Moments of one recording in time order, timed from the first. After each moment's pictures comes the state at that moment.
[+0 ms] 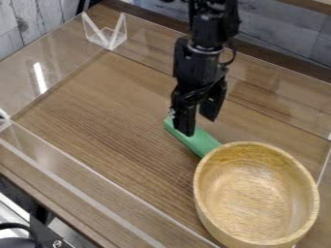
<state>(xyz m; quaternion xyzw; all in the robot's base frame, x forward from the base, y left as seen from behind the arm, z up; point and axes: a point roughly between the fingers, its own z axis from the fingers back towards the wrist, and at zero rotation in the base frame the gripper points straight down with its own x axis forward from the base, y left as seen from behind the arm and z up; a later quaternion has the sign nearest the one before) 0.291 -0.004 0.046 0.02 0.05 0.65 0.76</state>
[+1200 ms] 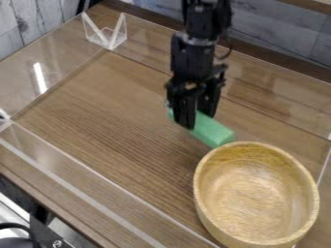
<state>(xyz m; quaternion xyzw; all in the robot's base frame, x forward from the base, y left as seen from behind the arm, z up) 0.291 -0.005 0.072 0.00 0.10 0.59 0.80</state>
